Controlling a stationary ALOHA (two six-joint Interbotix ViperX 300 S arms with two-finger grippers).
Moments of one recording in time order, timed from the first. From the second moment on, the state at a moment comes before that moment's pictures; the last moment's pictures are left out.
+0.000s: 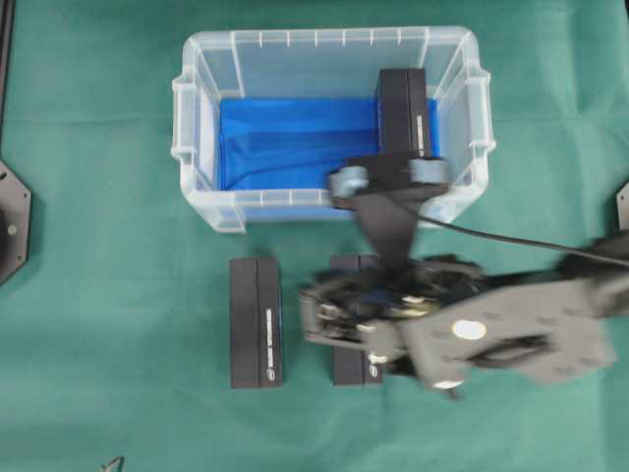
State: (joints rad) left arm -0.13 -0.81 0.50 0.03 1.48 -0.28; right arm 0.34 0.18 -0.13 -0.29 1.52 1.97
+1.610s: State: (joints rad) left arm -0.09 -0.81 0.52 0.03 1.48 -0.28; right arm -0.13 -0.47 0.52 -0.28 1.30 1.50
